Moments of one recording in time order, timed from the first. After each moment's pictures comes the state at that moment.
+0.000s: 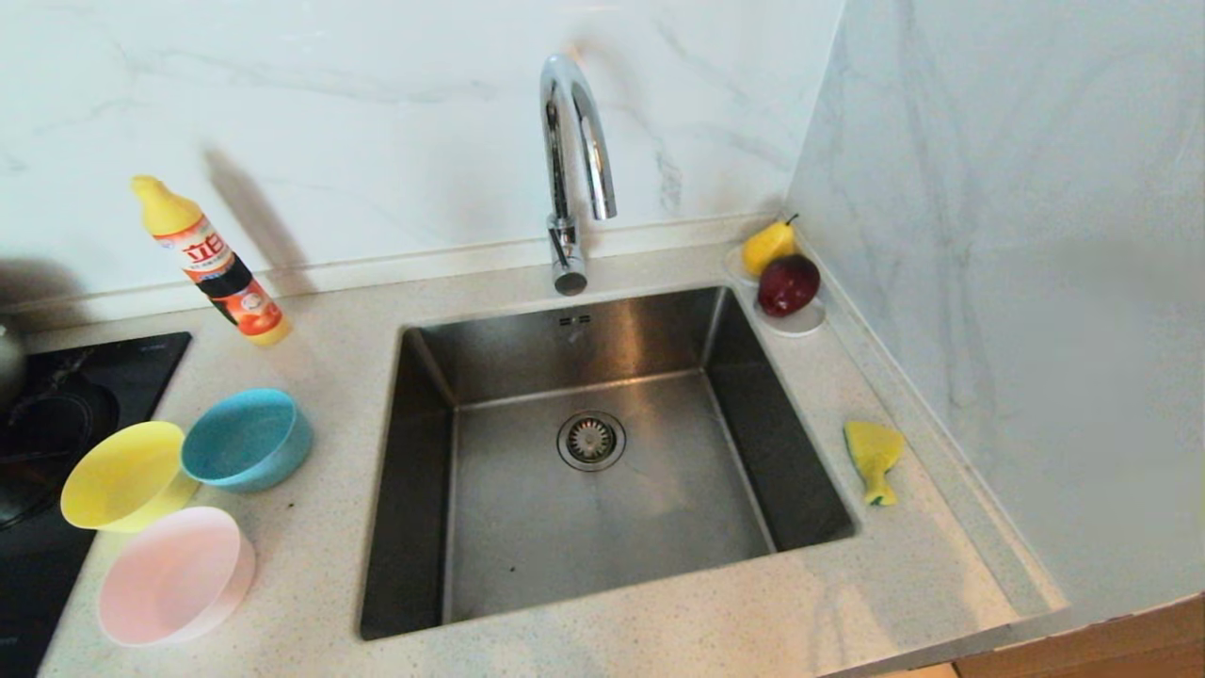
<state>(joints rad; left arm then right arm) 0.02 0.00 -0.01 0.05 -0.01 0.03 0.16 0.68 -0.91 0.56 0.44 -0.16</state>
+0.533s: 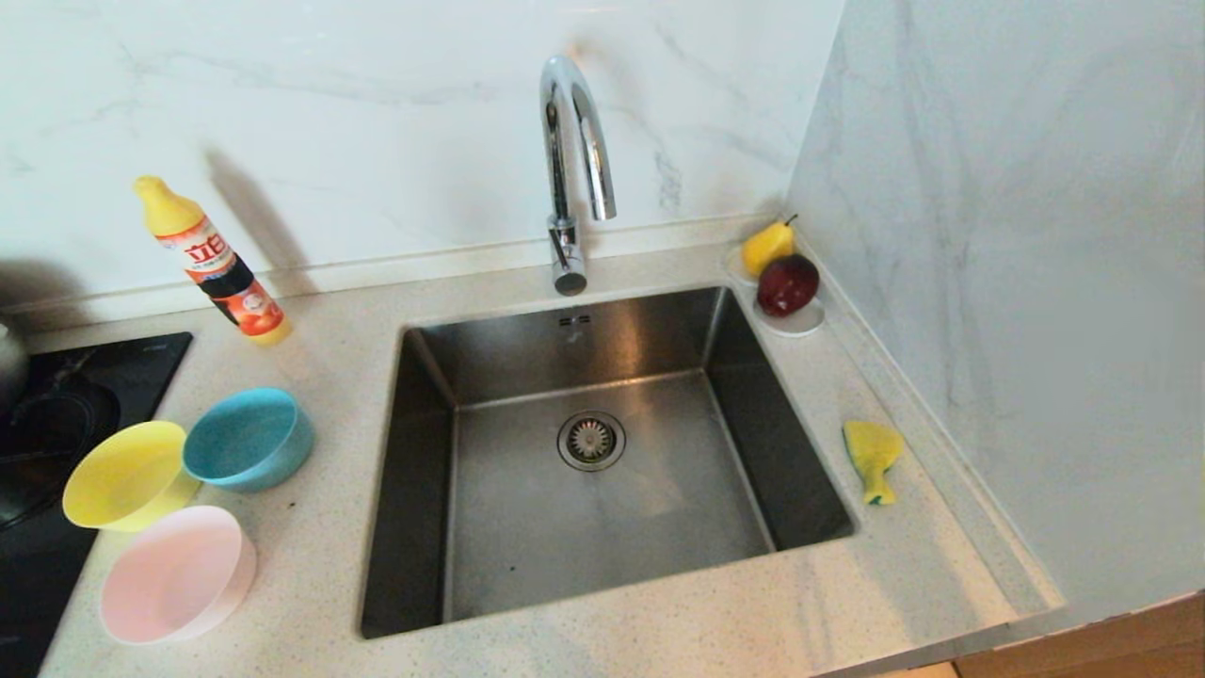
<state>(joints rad) 0.02 0.00 -0.01 0.05 -0.01 0.03 0.25 0.82 -1.00 0.56 0.53 -0.21</state>
